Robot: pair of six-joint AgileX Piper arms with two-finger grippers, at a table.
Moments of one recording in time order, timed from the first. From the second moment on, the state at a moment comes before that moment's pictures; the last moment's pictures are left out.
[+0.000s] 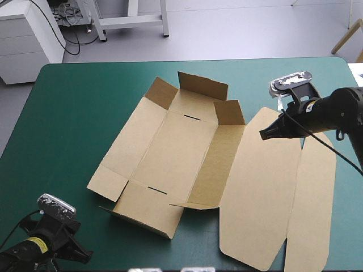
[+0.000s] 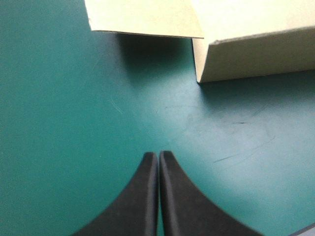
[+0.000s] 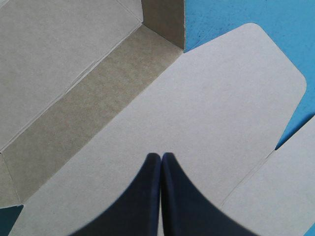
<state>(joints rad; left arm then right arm) -0.29 0.41 -0.48 0.01 1.07 0.17 0.16 1.30 -1.47 0.17 1.23 -0.27</state>
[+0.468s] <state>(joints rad) -0.29 0.41 -0.48 0.01 1.07 0.16 0.16 1.30 -1.47 0.18 1.19 -0.27</state>
